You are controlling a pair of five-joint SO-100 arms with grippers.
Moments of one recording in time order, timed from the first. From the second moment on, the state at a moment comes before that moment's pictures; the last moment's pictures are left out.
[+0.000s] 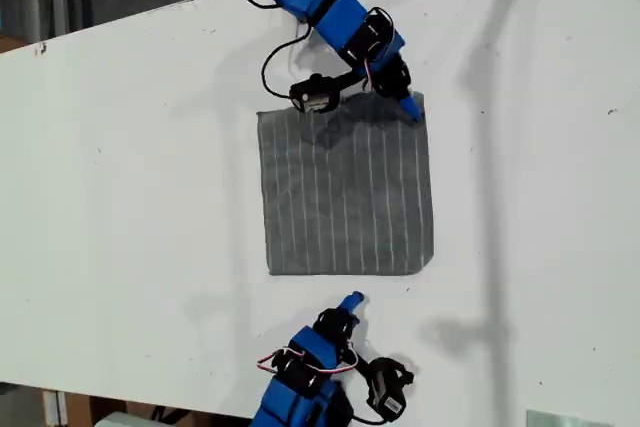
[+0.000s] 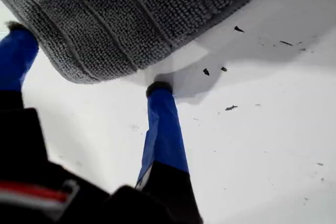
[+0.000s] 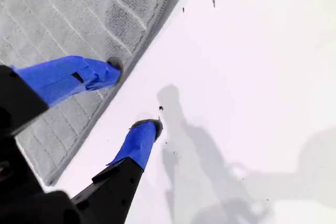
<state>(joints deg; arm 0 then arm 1) 18.3 115.7 128.3 63.8 -98.1 -40.0 94.1 124.0 54.5 109.2</state>
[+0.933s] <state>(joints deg) 20.7 111.2 125.2 62.6 -99.8 -32.5 71.6 93.4 65.0 96.2</state>
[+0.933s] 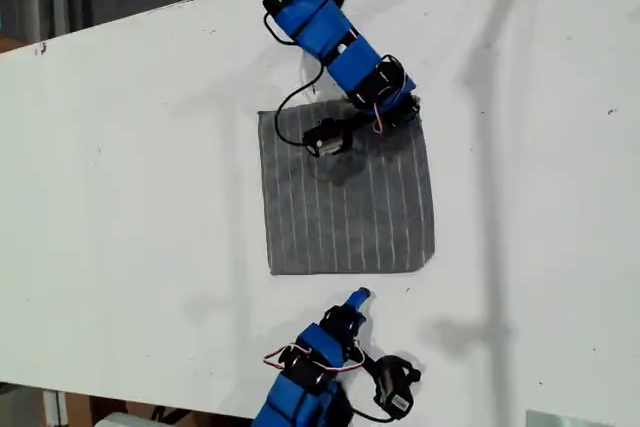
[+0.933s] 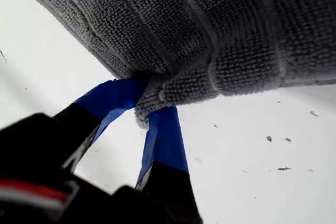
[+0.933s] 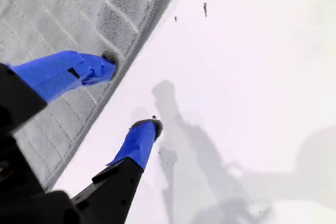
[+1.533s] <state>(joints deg) 25.5 71.3 76.1 80.7 -96.7 -31.4 69.8 90.3 66.9 94.7</state>
